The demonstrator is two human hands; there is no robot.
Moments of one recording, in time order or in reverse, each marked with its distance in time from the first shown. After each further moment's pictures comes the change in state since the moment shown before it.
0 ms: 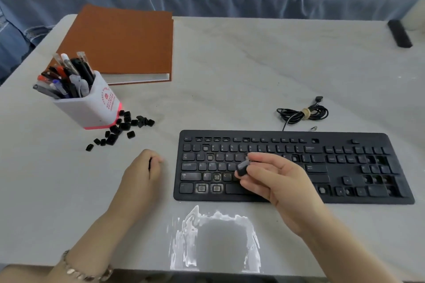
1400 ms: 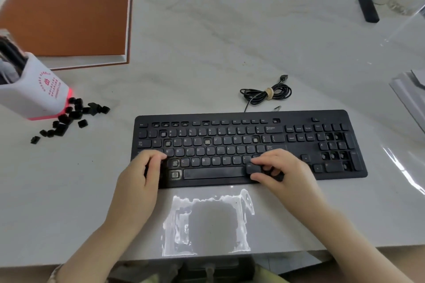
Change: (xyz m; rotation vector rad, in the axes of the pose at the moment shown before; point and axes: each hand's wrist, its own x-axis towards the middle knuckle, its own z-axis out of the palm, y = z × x) left_hand -0.040 0.051 0.064 -0.062 0.032 0.154; right_hand 0.009 0.008 -0.116 -1.112 0.063 -0.585
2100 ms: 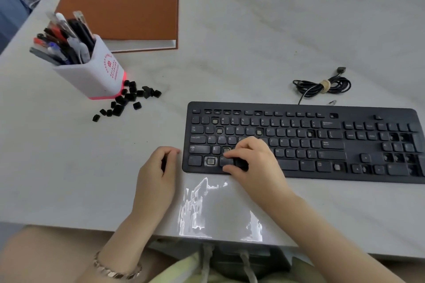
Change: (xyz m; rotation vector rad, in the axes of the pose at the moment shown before) left_hand -0.007 -0.051 -0.038 -0.029 0.082 -0.175; right_hand 0.025 -0.070 0.111 -0.060 -0.071 -0.135
